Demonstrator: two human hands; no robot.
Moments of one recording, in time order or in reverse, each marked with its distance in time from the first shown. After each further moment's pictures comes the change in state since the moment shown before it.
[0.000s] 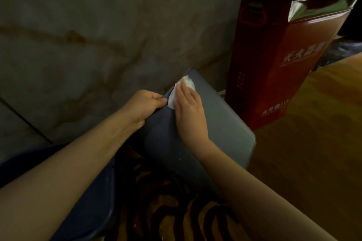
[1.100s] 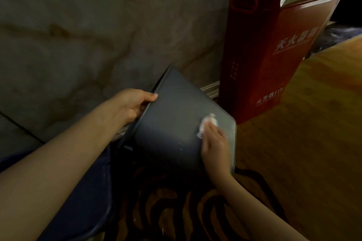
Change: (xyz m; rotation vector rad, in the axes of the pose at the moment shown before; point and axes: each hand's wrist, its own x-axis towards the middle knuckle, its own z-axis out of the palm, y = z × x) left_hand 0.011 0.003 -0.004 -0.267 -0.149 -0.354; right_hand -0.106 0.068 0.012 0.136 0.063 0.387
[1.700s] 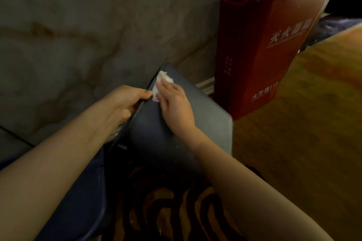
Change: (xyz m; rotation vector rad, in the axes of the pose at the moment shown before) left_hand 0.006 0.001 0.010 0.063 0.043 0.085; right_hand 0.081 -0.084 0.025 0.100 -0.062 -0.306
